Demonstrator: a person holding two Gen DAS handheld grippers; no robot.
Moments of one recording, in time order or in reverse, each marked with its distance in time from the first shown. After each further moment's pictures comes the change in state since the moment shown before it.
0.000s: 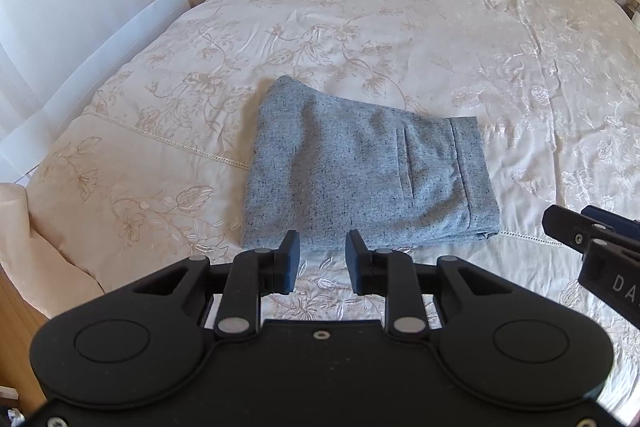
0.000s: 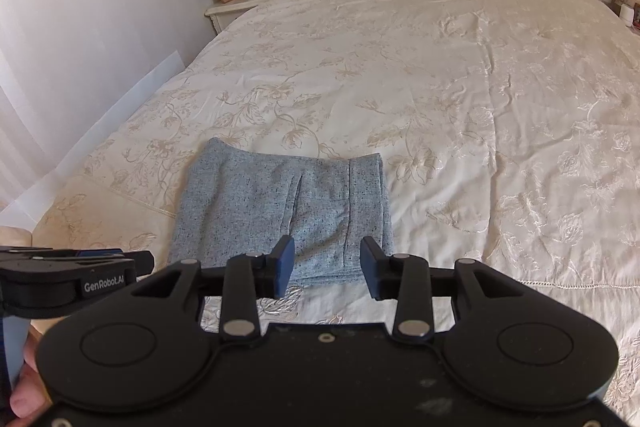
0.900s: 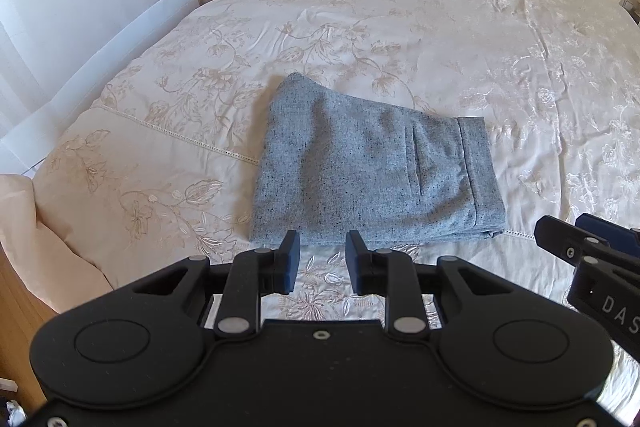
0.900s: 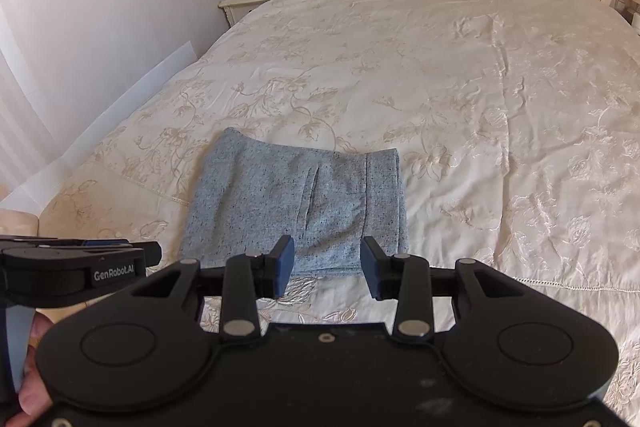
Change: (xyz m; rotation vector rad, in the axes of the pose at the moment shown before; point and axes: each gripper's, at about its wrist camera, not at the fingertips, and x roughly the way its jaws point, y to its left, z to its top) left arm -0.003 0.004 -0.004 -0.018 0.000 0.015; right arm -0.002 0.014 -0.004 -0.030 0.009 0.018
